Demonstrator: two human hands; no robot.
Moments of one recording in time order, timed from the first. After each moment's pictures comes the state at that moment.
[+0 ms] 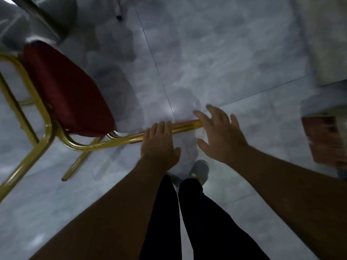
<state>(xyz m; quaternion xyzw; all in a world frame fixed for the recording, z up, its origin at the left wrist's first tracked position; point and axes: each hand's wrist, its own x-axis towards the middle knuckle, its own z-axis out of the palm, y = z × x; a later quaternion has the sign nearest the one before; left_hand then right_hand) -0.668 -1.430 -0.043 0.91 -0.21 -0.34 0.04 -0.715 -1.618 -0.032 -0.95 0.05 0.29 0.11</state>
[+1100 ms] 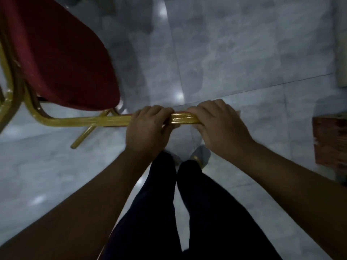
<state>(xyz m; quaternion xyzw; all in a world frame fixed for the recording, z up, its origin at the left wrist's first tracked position) -0.692 -1.362 0.007 0.95 -0.22 -0.14 0.20 -0.733 -1.572 0.020 -0.96 -0.11 0.08 0.24</state>
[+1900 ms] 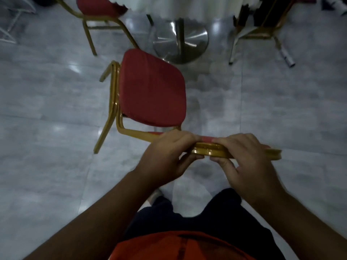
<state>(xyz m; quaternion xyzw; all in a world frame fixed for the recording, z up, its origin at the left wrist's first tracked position) -0.822 -1.043 0.286 0.91 -0.24 0.00 0.34 -0.836 -1.267 0.284 -0.93 -0.19 -0.04 0.32</state>
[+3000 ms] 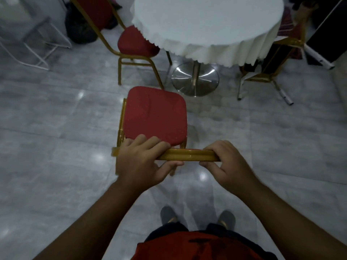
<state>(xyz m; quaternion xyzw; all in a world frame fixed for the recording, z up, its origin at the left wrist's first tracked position) -0.874 -0.829 0.339 0.95 -0.15 0.24 0.12 -0.844 -1.088 0.307 -0.90 -0.23 0.02 0.38</state>
